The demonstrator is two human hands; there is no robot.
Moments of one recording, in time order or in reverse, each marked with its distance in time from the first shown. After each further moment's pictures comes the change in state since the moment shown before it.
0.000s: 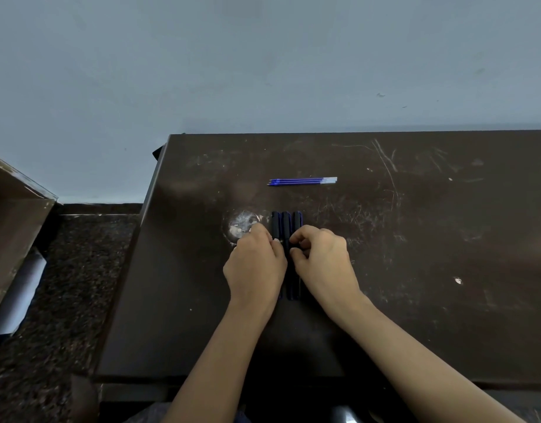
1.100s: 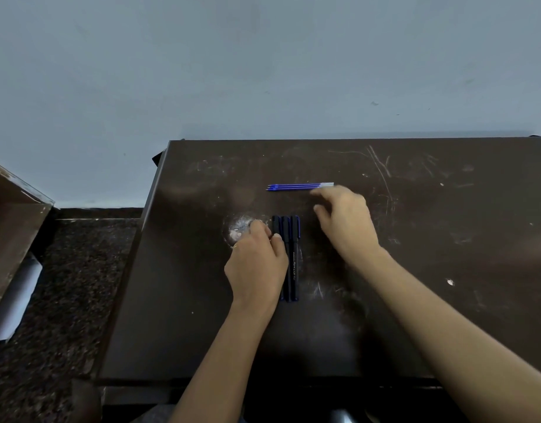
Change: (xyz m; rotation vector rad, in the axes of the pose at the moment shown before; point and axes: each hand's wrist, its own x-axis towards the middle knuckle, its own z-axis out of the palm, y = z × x) left_hand 0.003 0.002 0.000 -0.112 0.070 0.014; right_hand 0.058 0.011 -0.040 -0.151 0.119 -0.159
